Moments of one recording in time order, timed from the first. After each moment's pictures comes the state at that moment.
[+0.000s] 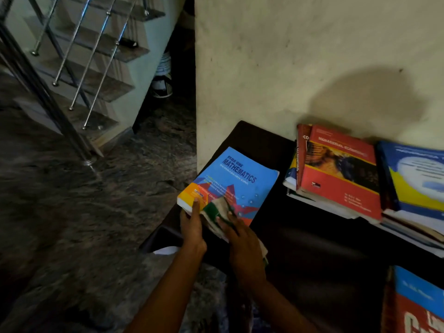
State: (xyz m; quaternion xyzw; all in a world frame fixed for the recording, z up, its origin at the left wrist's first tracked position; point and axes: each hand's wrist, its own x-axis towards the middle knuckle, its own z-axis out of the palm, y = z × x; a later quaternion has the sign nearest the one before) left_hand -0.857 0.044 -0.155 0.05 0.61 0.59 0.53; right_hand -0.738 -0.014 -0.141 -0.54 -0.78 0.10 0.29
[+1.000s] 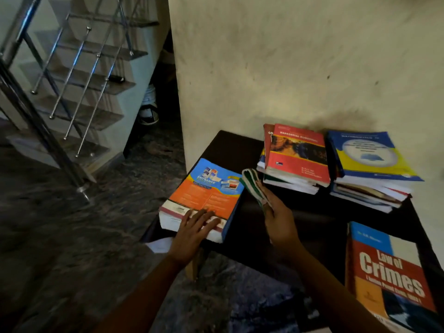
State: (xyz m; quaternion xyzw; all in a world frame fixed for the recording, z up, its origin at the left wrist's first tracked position) left_hand -0.885 -0.044 -0.164 0.88 0.43 0.19 -0.06; right_hand -0.659 -0.062 -0.061 -0.58 -0.65 0.21 0.45
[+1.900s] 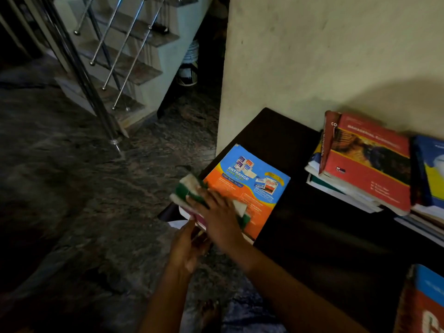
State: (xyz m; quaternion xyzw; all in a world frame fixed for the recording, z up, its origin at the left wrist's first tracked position) left_hand -0.886 -0.063 -0.138 -0.08 0.51 0.59 0.63; right_hand -0.808 -0.008 -0.141 -0.41 -0.90 0.08 0.12
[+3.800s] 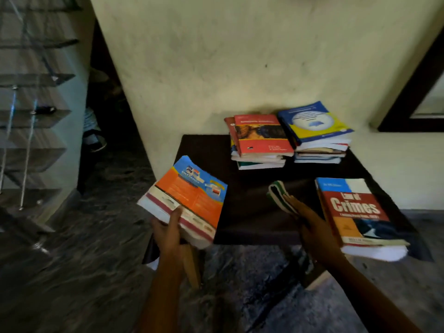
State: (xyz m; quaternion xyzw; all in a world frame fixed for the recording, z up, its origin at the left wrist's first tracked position) left_hand -0.908 -0.068 -0.068 0.23 0.52 0.55 0.61; right_hand -0.653 -0.201 -0.035 -0.67 -0.58 0.17 0.43
